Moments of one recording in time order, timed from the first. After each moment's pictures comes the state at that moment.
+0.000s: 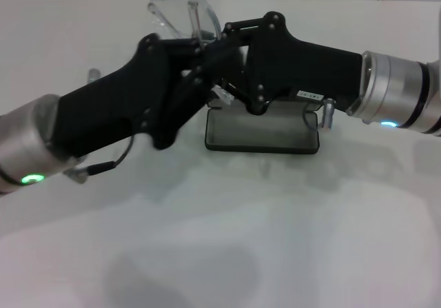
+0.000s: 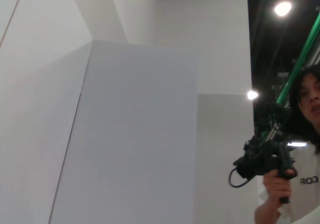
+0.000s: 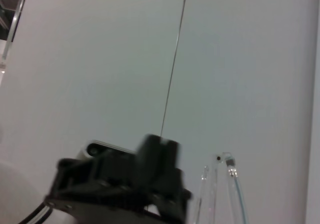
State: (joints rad) left arm -0.49 -2.08 1.20 0.40 1.06 1.96 -1.04; right arm 0.70 2.03 -1.80 -0.48 -0.62 -1.41 0.71
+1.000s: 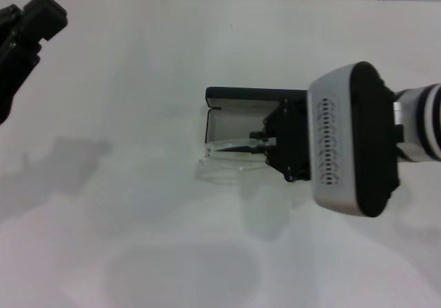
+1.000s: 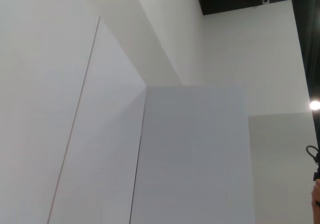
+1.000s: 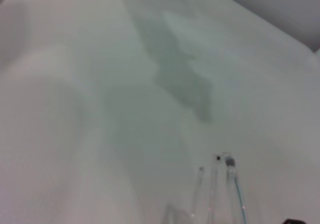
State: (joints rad) left arm -0.28 -1.99 1.00 0.58 1.01 2.03 -1.21; right arm 0.34 2.03 -1.92 -1.71 -2.42 -1.05 1.90
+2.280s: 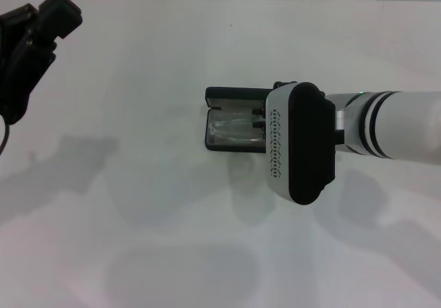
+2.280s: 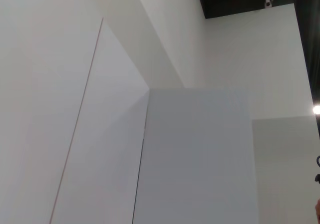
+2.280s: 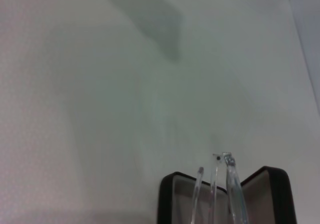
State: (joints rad) left arm -0.30 -2.01 1.00 0.54 1.02 2.02 -1.17; right arm 0.47 2.03 -2.12 -1.44 -2.74 -0.71 2.18
